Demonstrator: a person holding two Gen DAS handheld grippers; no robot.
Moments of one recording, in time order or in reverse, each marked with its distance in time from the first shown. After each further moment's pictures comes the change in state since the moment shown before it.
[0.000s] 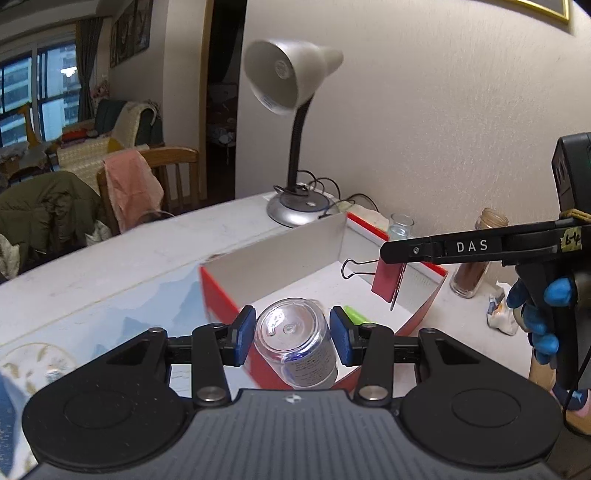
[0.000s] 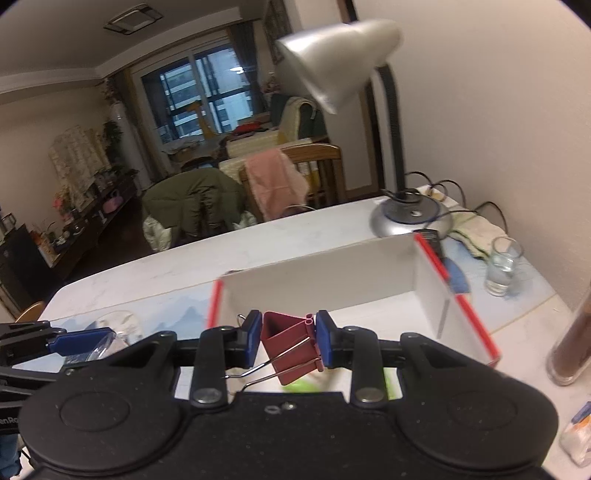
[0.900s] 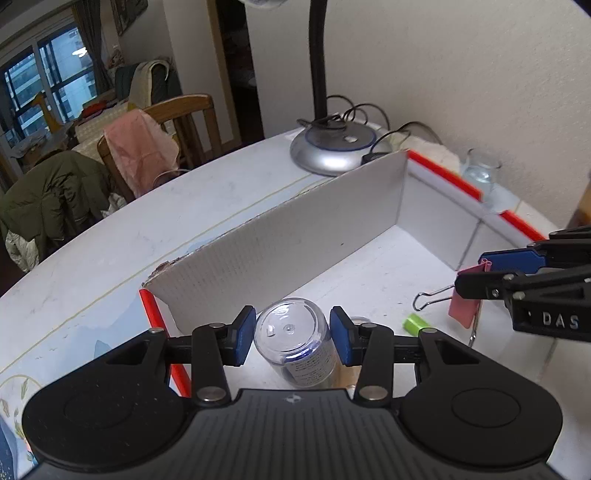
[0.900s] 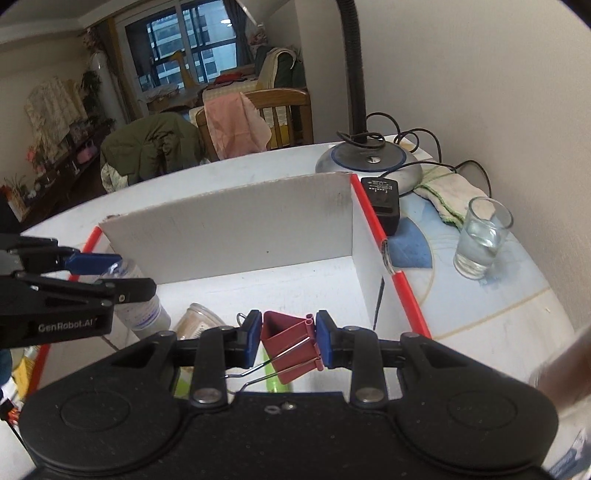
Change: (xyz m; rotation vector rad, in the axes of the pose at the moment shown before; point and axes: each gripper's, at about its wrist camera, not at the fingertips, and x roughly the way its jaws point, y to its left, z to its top) left arm 0.179 -0.022 0.030 0.084 0.216 0.204; right arm 0.081 -0.082 -0.013 -0.081 0.159 -0.068
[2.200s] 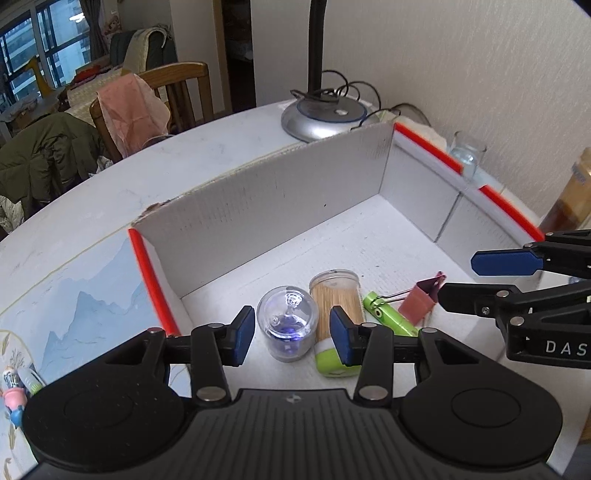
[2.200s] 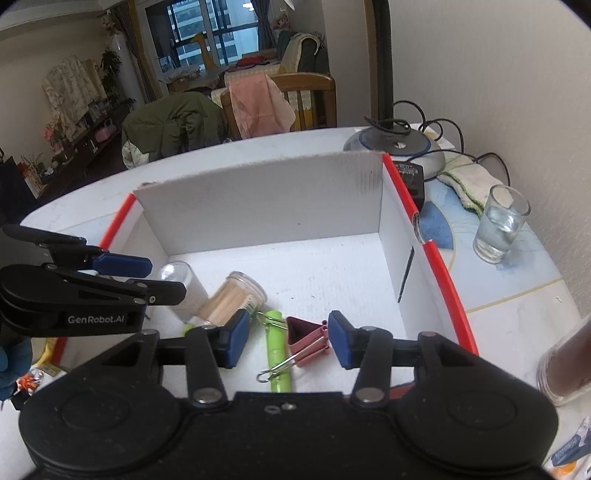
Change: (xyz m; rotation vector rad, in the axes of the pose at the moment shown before) left arm -0.023 0.004 -0.023 -0.069 0.071 -0.082; right arm -0.020 0.013 -0.011 -0.036 0.050 0.062
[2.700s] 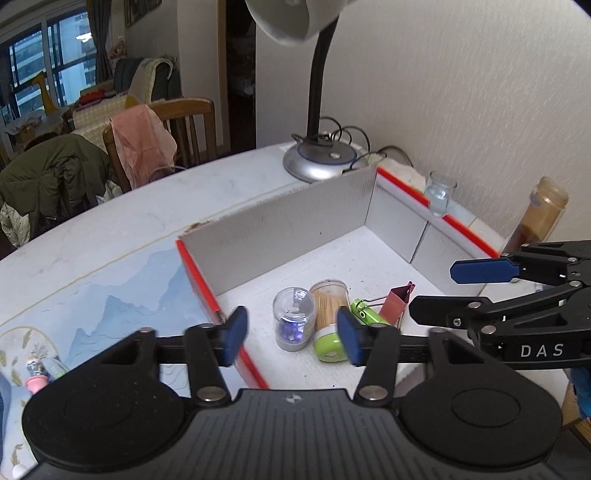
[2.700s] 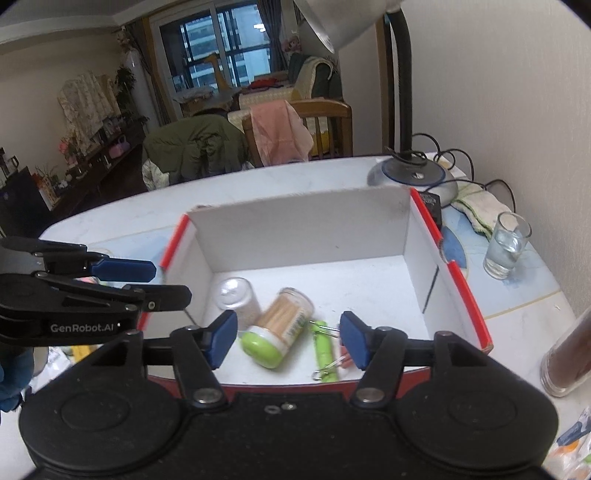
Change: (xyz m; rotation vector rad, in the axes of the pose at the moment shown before) left arm -0.075 0.016 -0.023 -0.023 -0.133 -0.028; right arm -0.038 0.040 -0.001 -0.013 -0.080 0.027
